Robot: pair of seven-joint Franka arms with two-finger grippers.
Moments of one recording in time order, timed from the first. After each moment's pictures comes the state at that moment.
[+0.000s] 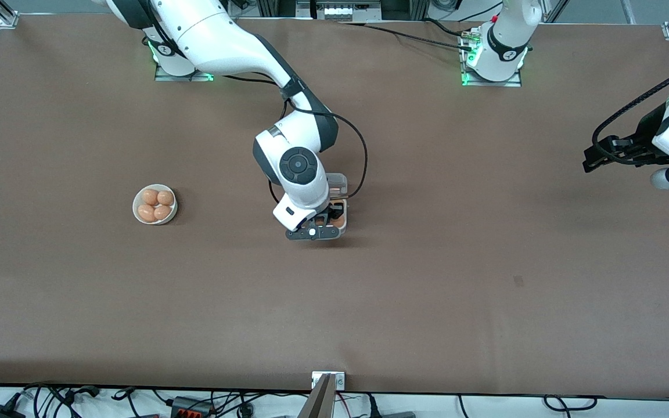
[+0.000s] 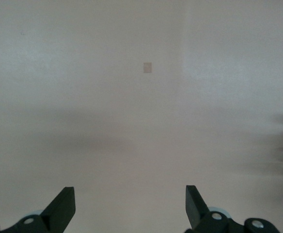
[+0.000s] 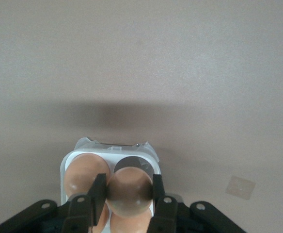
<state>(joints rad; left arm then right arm) 0.06 0.08 -0.09 -1.55 0.02 1.60 -0.16 0.73 0.86 -0.07 -1.27 0.10 2.16 0.59</state>
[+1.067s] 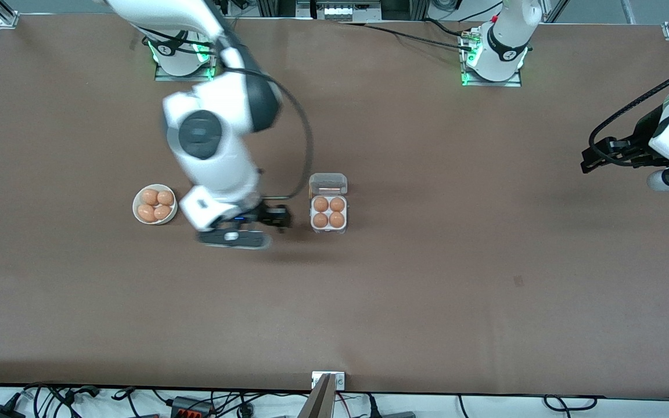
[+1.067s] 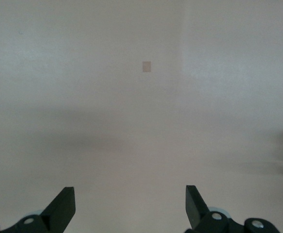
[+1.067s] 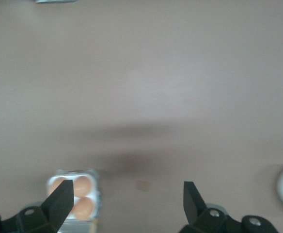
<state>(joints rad) 0.05 0.09 -0.09 -1.55 0.02 1.60 -0.16 0.62 0.57 -0.21 -1.25 0.10 1.89 0.51</state>
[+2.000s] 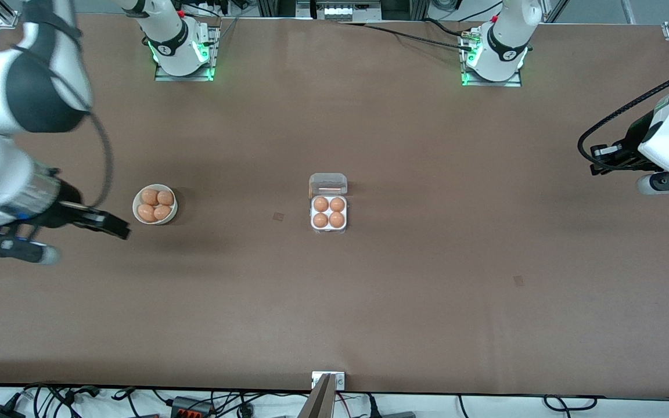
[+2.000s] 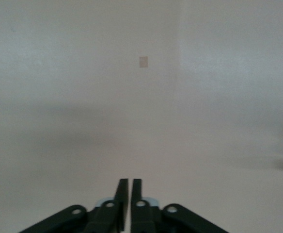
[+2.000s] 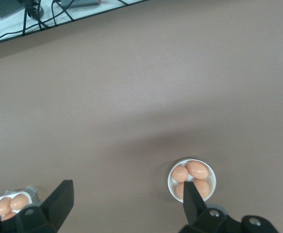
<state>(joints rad) 0.05 0.11 -0.09 -1.55 0.02 1.58 -0.14 0.16 0.40 -0.09 -1.25 0.08 1.71 0.33</state>
